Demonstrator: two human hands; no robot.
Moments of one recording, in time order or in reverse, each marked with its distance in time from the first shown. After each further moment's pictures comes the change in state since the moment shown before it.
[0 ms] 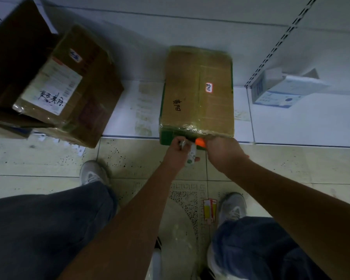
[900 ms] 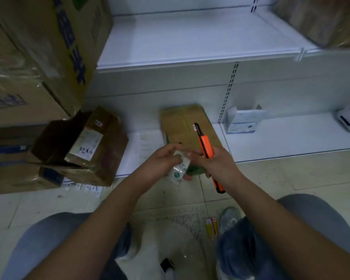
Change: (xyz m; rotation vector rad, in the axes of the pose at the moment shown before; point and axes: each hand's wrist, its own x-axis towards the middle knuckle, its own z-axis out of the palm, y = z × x) left_hand -0.220 0.170 -0.010 0.250 -0.331 0.202; right_hand -0.169 -0.015 -0.108 1.416 0.322 0.127
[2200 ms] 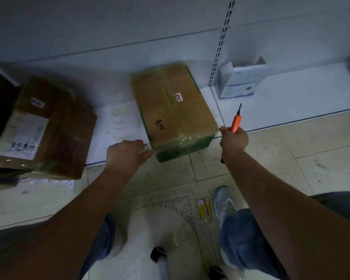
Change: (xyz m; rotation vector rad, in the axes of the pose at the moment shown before) left_hand 0.151 -0.125 -0.058 1.494 0.292 -0.024; right_hand 0.162 0.154 -0.042 0.189 0.718 0.464
